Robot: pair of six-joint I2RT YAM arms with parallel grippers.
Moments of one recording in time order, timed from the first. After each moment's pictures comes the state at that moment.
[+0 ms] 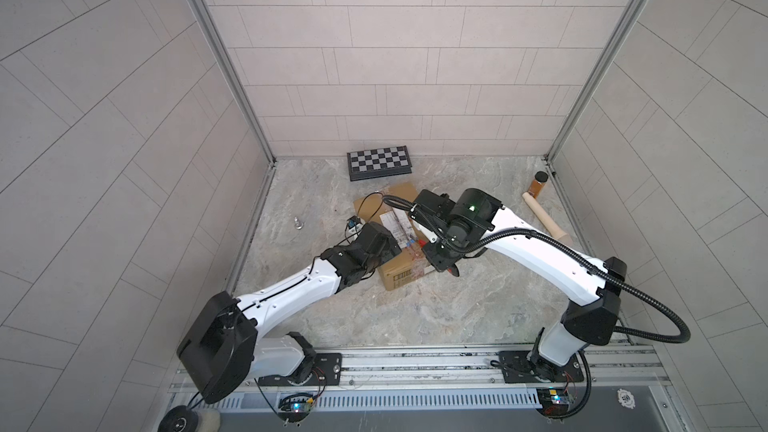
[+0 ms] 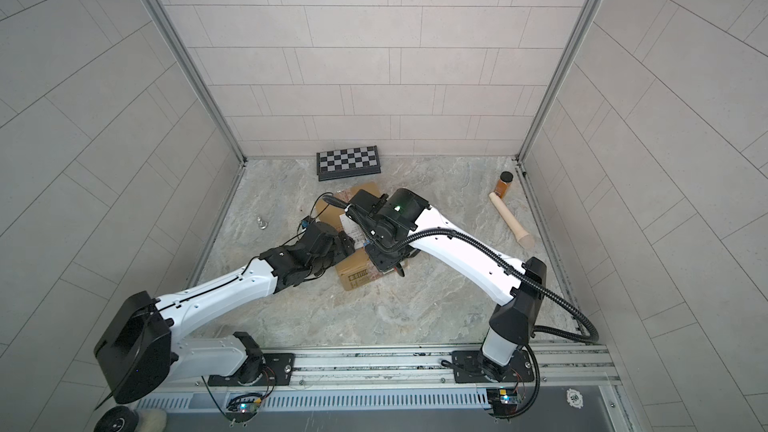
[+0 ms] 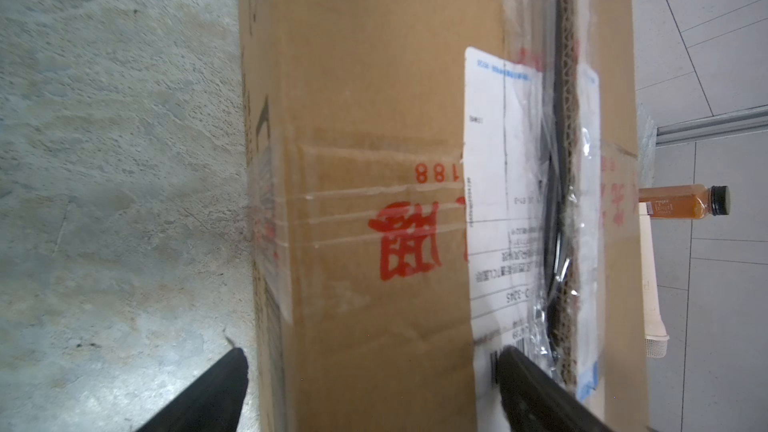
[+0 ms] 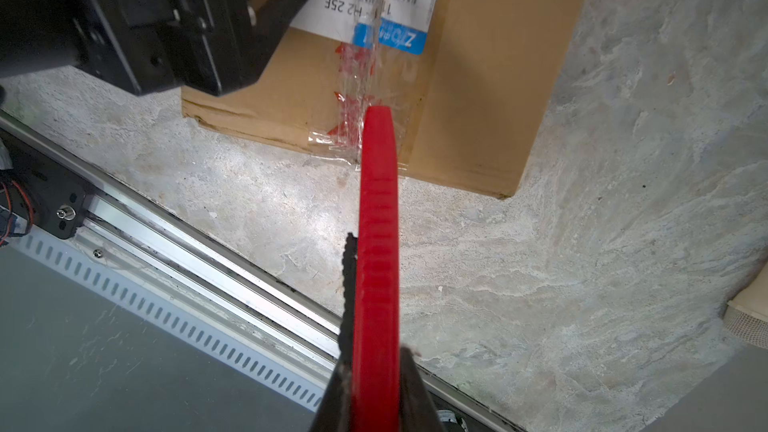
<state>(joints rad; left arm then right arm) -0.72 1.29 0.76 -0.36 -0.20 -1.13 0.92 1.67 1.81 -1.53 0.07 0.35</state>
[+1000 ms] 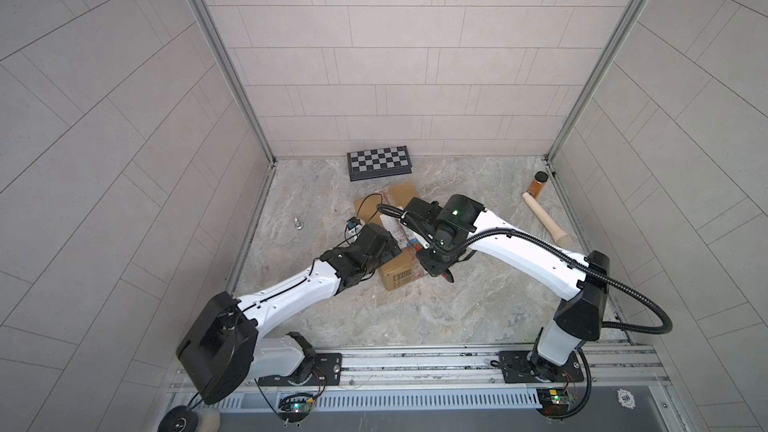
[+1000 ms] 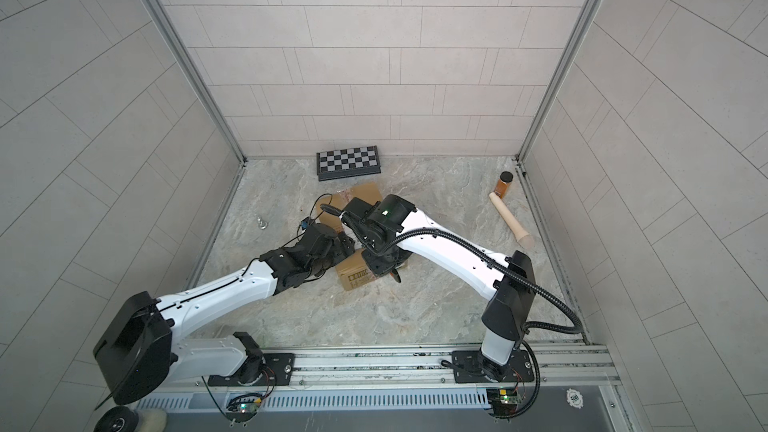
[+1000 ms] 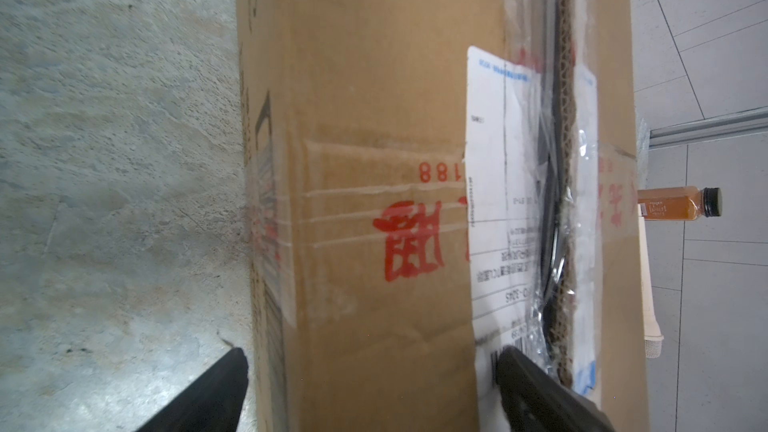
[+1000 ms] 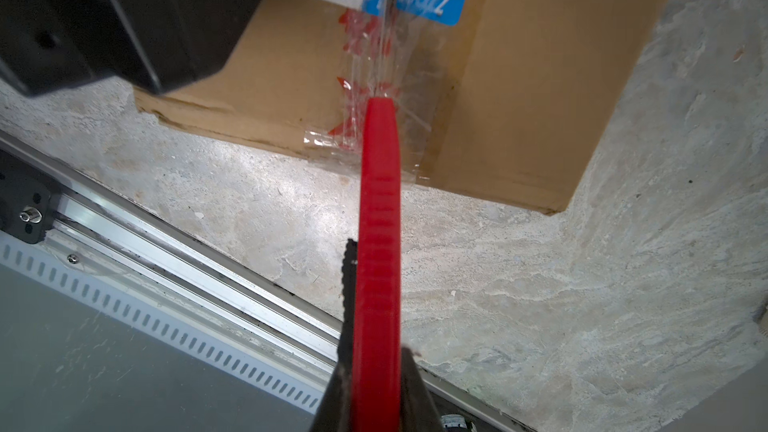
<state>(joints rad) -0.72 1.28 0.73 -0.33 -0.19 -1.13 0.92 1.72 1.74 -1.48 0.04 0.35</state>
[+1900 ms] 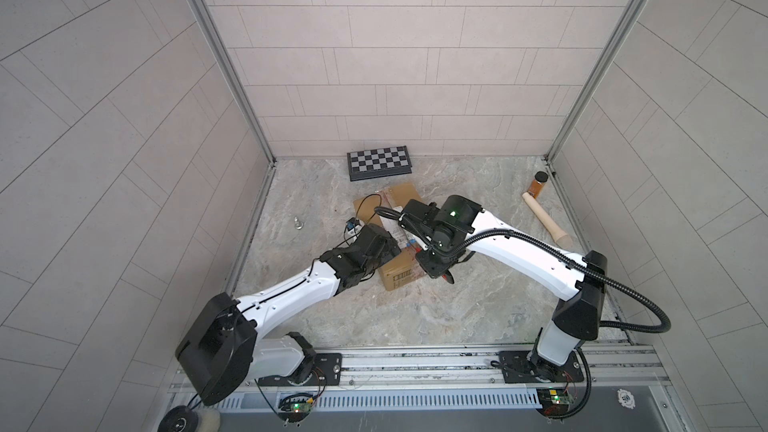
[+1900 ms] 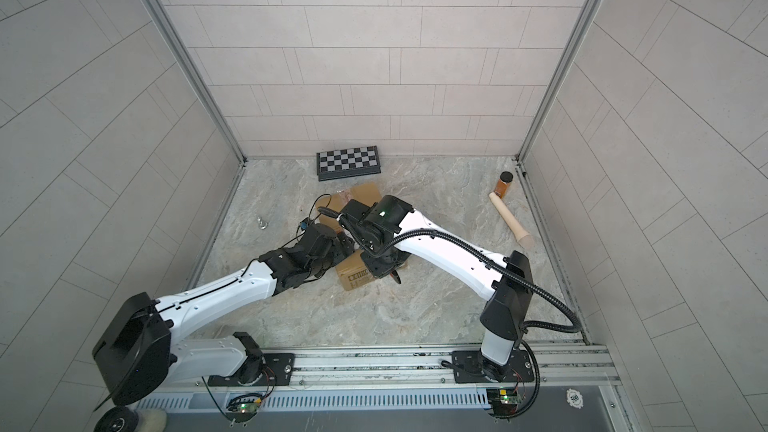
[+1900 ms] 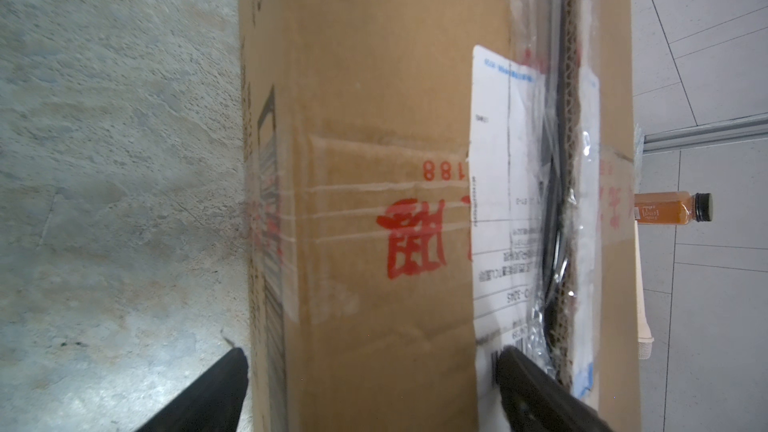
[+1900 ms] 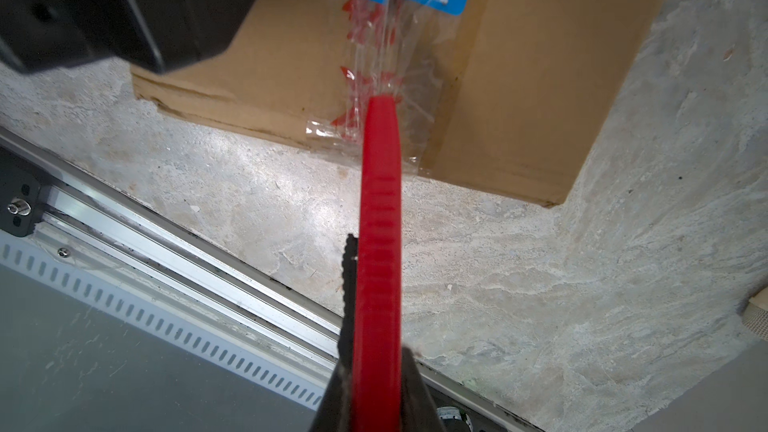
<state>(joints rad) -0.72 1.28 0.73 -0.32 -0.19 -1.15 0.94 1.74 1.78 -1.51 0.05 0.36</state>
